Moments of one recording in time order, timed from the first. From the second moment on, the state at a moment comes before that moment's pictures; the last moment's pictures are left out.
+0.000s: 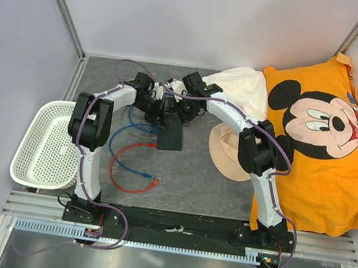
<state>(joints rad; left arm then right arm) -0.22 2.10 1.48 -0.61 0.72 -0.09 0.63 2.27 1.99 -0.78 -0.30 -0.24</state>
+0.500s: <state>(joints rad) -0.21 2.12 1.50 -0.62 0.74 -0.09 0.60 2.38 2.10 -0.73 -0.16 -0.20</state>
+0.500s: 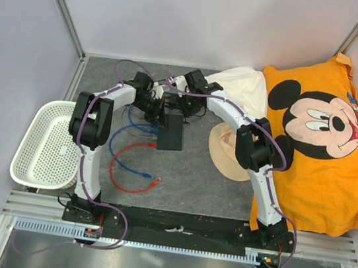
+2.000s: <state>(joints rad) -0.21 2.15 1.54 -0.64 0.74 -0.09 0.50 2.42 2.15 -0.86 -0.38 -0.41</state>
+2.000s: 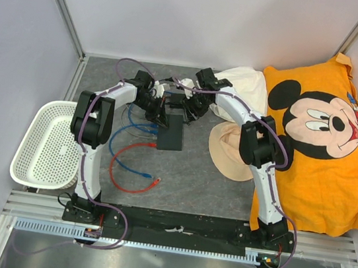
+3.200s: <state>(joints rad) -0.23 2.15 1.55 -0.64 0.74 -0.07 0.58 2.42 2.10 -0.86 -0.31 -0.85</state>
